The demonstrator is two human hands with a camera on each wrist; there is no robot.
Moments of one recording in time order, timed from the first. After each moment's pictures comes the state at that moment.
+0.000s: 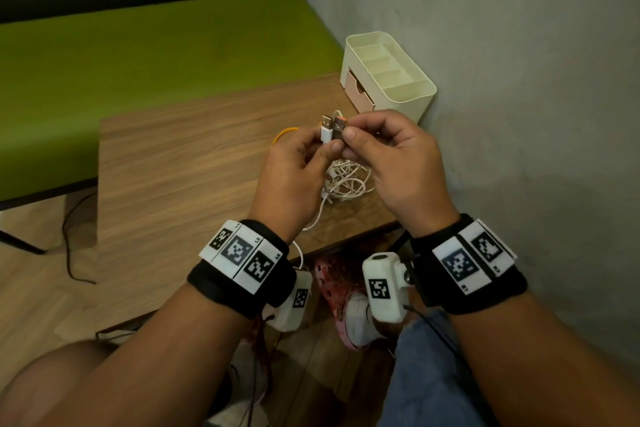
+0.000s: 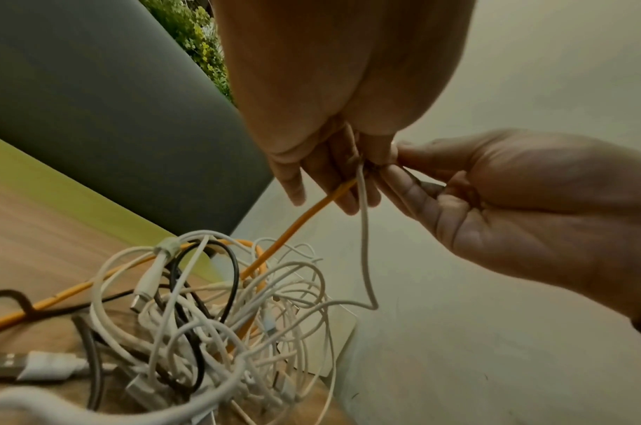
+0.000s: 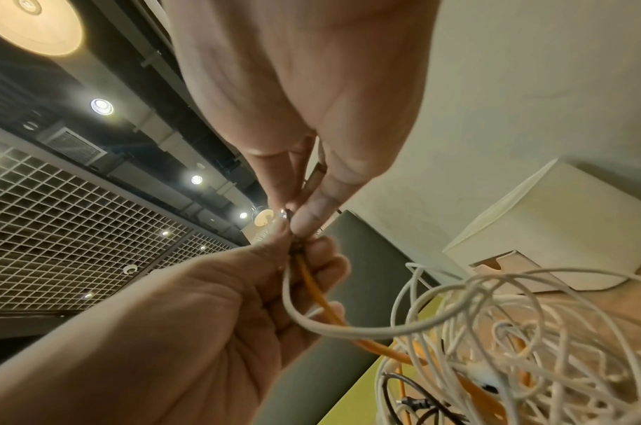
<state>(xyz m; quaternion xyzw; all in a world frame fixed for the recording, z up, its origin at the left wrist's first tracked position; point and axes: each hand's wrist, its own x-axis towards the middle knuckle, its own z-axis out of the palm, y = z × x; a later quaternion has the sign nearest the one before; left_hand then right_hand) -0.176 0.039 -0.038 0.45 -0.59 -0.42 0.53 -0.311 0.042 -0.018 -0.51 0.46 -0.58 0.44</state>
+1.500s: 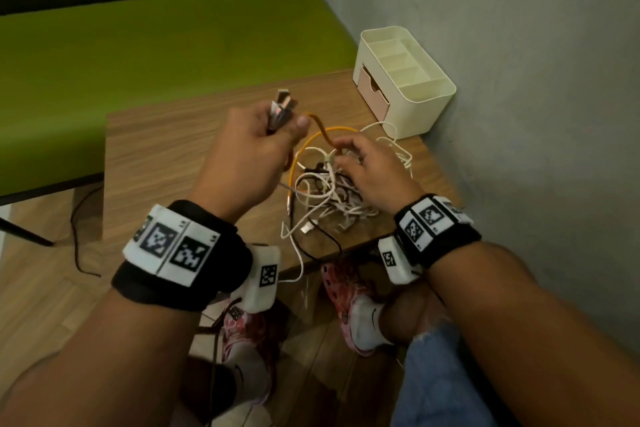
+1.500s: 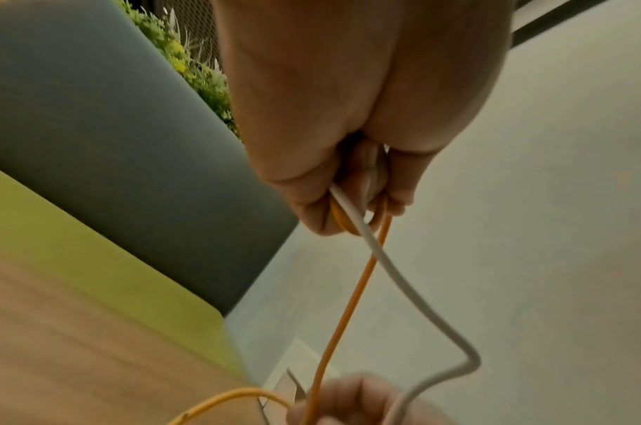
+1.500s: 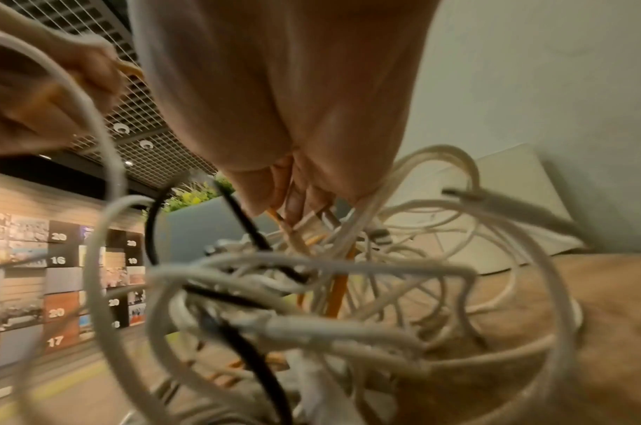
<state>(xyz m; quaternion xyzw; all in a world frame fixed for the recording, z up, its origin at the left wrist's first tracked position) -0.123 0.020 -0.003 0.55 -0.62 -0.33 0.44 -0.313 -0.020 -0.085 -0.69 0.58 -0.30 0.31</state>
